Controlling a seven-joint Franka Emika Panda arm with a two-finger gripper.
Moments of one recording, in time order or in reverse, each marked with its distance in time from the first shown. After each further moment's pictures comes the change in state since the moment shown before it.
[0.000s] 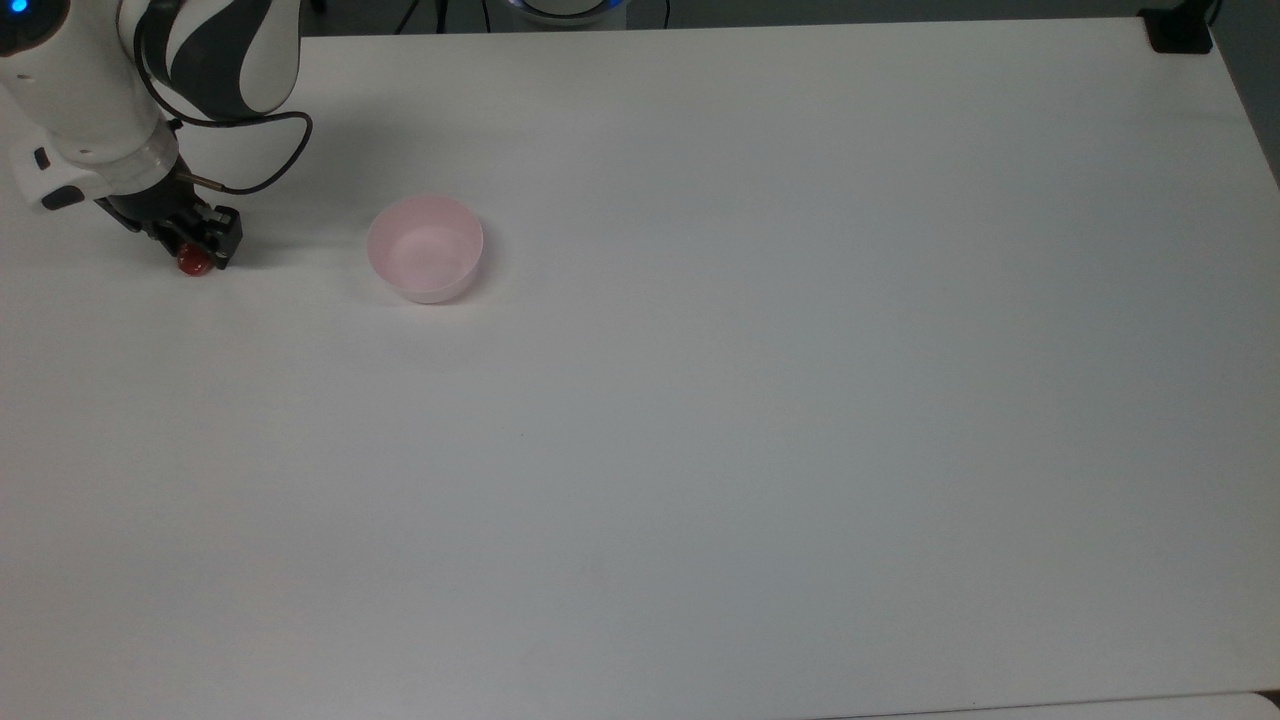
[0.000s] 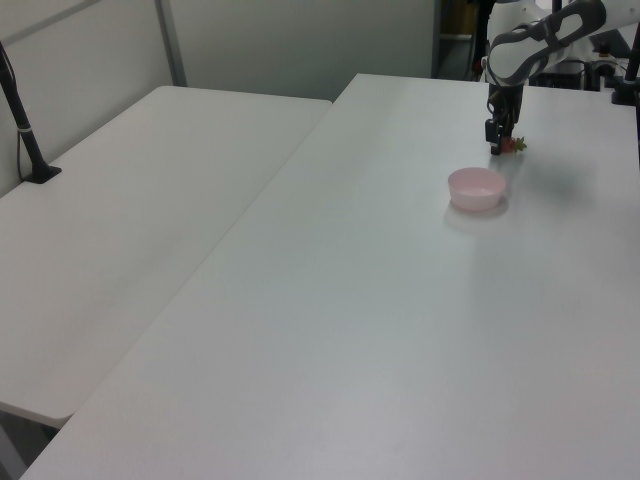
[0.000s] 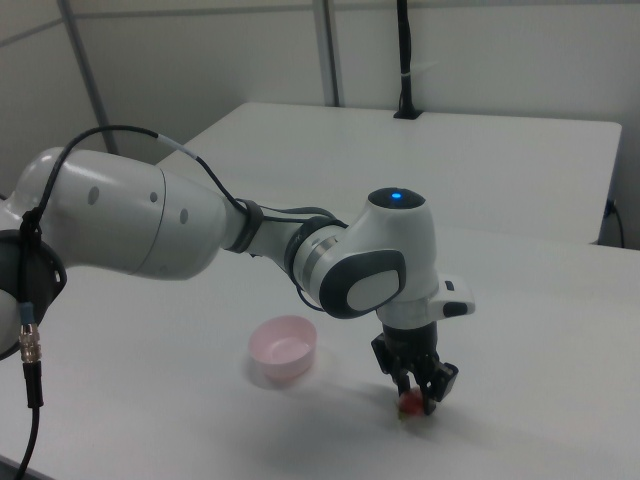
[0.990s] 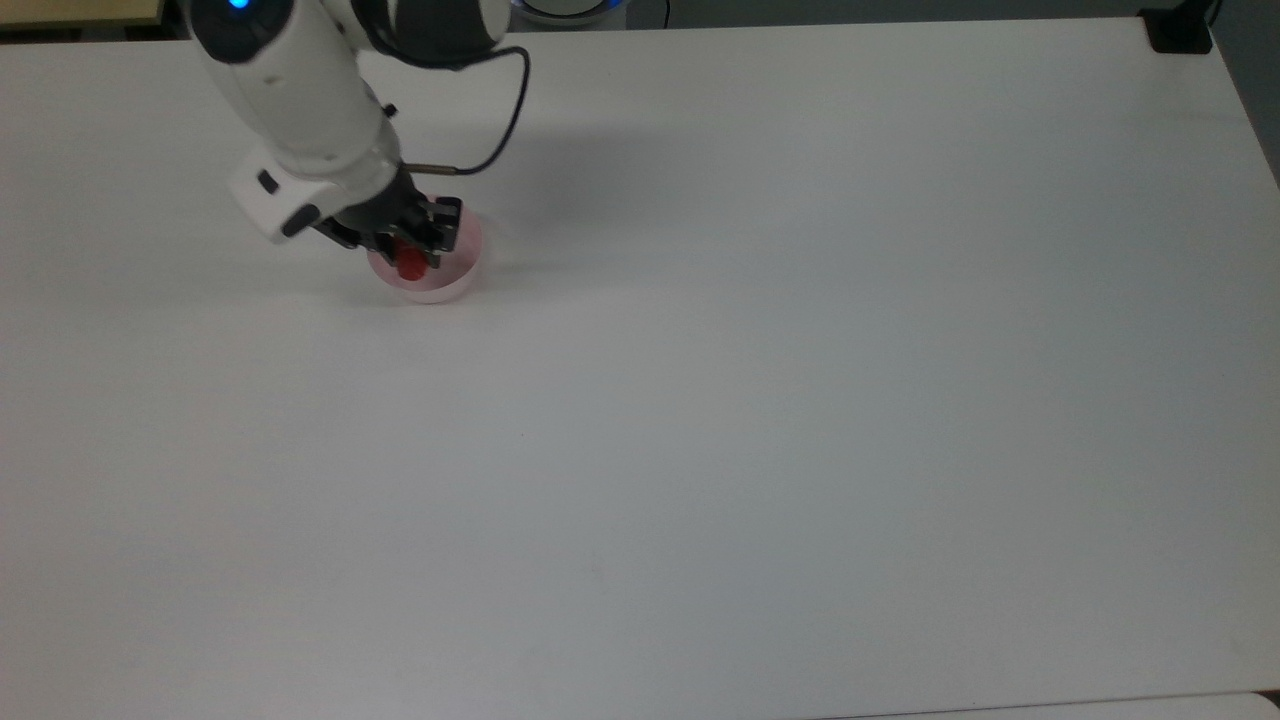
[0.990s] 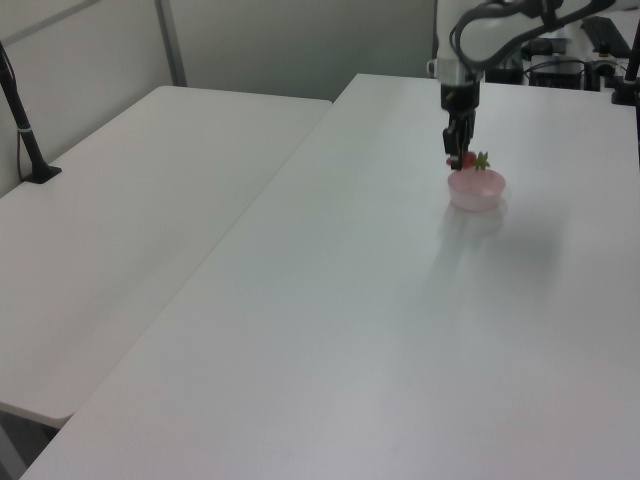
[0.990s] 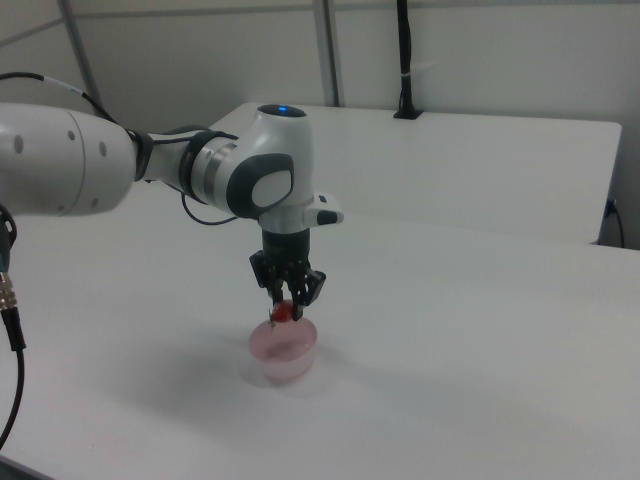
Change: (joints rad) arm 0.089 -0.141 0.293 -0.004 0.006 -0.261 0.172
